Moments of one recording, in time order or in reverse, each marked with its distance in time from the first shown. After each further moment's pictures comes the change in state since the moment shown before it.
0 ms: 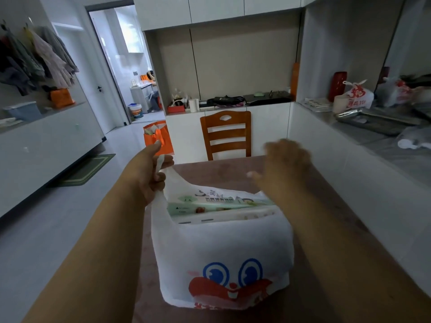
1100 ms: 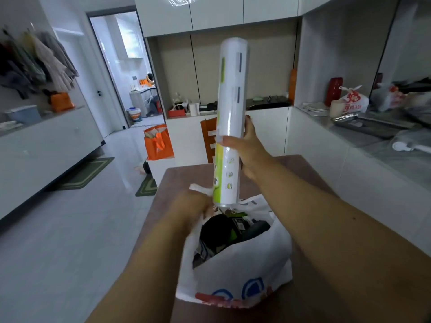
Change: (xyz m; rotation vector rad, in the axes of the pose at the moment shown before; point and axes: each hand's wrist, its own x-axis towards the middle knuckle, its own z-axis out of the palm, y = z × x) left_hand -0.024 -0.073 0.035 0.442 -0.135 0.084; right_hand 0.033 -0.063 -0.018 1.672 -0.361 0.075
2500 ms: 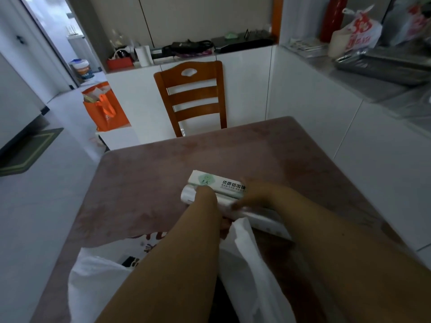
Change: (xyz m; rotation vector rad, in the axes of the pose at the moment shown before) left_hand 0.254 -0.033 0.192 -0.349 -0.032 -0.796; right_hand 0.154 0.248 -0.205 -1.125 -0.305 0.661
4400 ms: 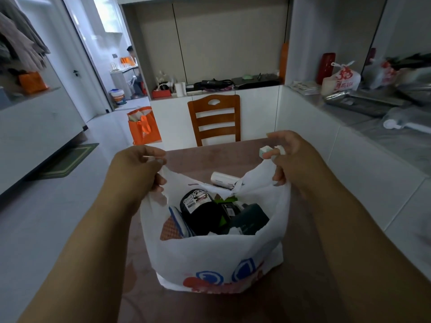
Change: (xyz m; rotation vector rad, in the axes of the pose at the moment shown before) left_hand -0.274 -0.079 -0.240 0.372 0.308 1.055; right_hand -0.342 -0.102 0.001 0.645 0.629 -0.233
